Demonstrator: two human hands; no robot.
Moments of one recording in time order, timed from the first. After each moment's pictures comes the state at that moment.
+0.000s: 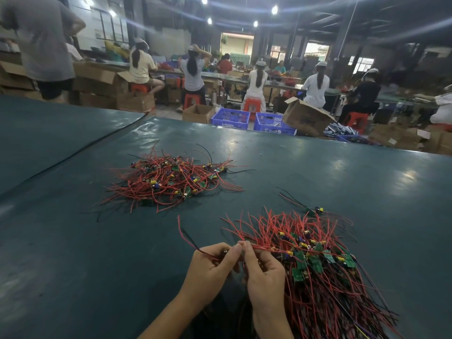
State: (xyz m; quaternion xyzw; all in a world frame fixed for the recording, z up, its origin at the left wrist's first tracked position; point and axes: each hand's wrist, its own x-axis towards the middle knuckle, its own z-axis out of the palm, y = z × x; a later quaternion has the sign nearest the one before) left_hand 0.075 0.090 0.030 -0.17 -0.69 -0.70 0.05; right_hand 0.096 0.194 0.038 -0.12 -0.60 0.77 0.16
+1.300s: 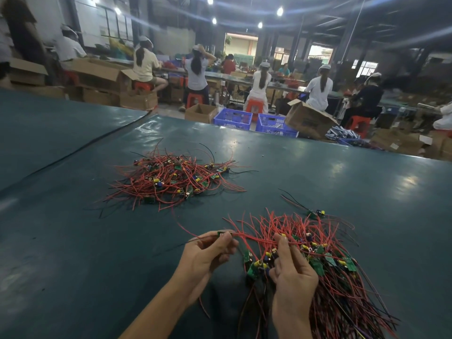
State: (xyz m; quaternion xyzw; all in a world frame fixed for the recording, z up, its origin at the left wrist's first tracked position) left_hand 0.064 0.078 0.040 -0.02 -0.51 -0.86 -0.08; right_hand 0.098 0.223 0.042 -0.17 -0.51 0.80 0.26
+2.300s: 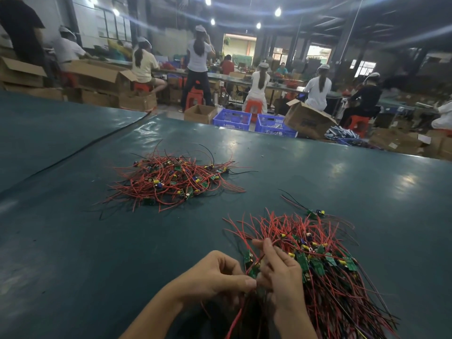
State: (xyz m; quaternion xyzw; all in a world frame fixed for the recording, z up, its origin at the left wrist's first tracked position) left_hand 0.074 0.068 0.049 -0.22 -0.67 -0.65 -0.28; right_hand 0.097 0.220 0.050 -0.15 -0.55 0.82 0.09
